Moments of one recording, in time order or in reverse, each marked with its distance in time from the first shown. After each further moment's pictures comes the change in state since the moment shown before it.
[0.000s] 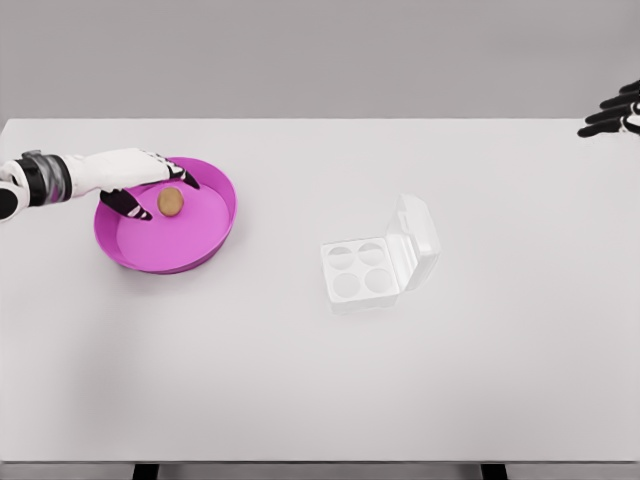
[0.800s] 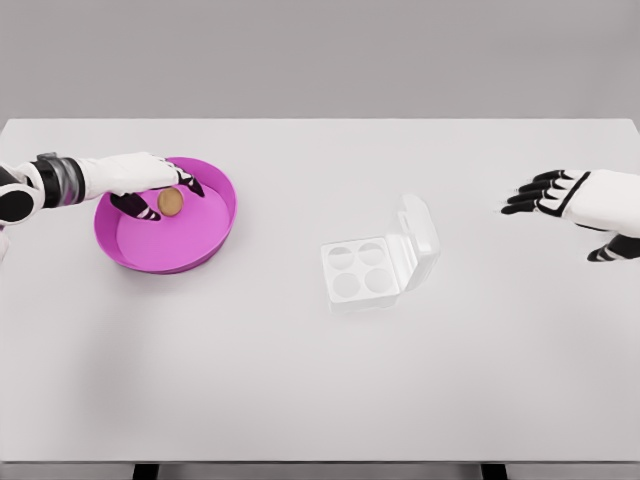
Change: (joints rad) left arm -0.002 -0.033 0.001 0.007 -0.062 0.000 0.000; right arm 0.333 0.249 -0.165 0.014 0.135 -0.001 0.000
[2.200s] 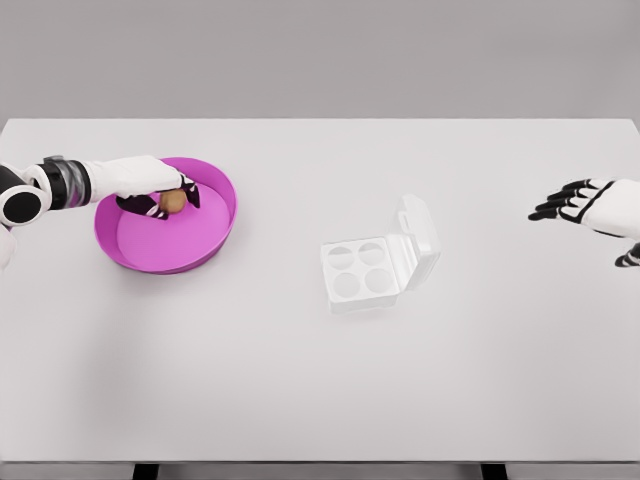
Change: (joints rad) left arm -0.003 -0.022 0.002 0.029 -0.017 0.000 0.000; right arm 0.025 0.030 -0.017 0.079 0.139 0.000 0.000
